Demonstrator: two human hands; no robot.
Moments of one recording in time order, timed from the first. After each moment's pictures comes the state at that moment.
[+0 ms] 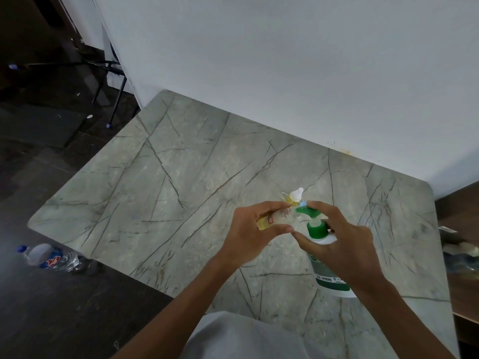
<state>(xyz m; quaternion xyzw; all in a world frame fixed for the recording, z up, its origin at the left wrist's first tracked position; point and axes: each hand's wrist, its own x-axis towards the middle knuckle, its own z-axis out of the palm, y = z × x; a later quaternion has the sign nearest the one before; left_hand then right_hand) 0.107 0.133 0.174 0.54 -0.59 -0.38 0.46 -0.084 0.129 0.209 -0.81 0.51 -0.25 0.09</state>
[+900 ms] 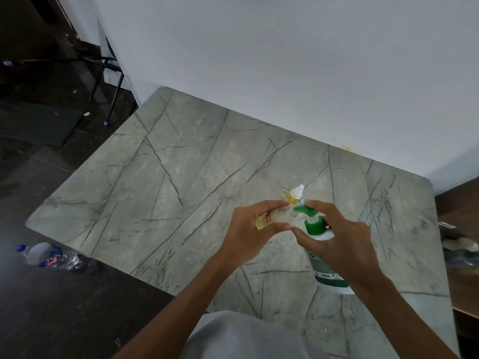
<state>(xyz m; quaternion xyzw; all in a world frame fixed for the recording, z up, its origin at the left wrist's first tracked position) 0.112 0.135 0.171 0.54 -0.60 -0.38 0.46 -0.075 0.129 0.210 -0.81 0.51 -0.26 0.10</state>
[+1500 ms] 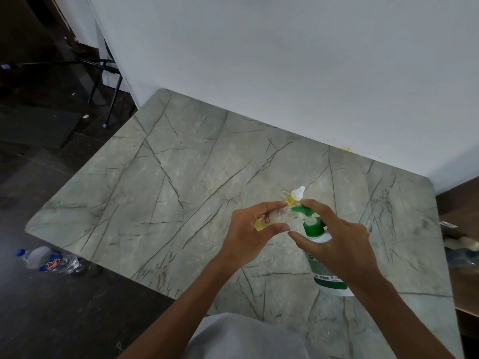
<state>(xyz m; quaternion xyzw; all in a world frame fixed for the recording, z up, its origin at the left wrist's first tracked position) 0.115 0.132 0.167 0.55 -0.59 -0.39 0.46 -0.070 0.127 0.208 -0.82 0.52 -0.23 0.10</state>
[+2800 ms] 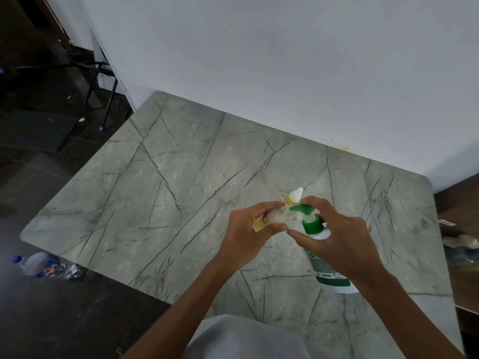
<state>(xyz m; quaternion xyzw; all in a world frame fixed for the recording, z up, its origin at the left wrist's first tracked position) 0.116 0.125 0.168 0.55 -0.58 -0.39 0.46 -0.073 0.113 0.213 -0.82 0.52 -0.22 0.10</state>
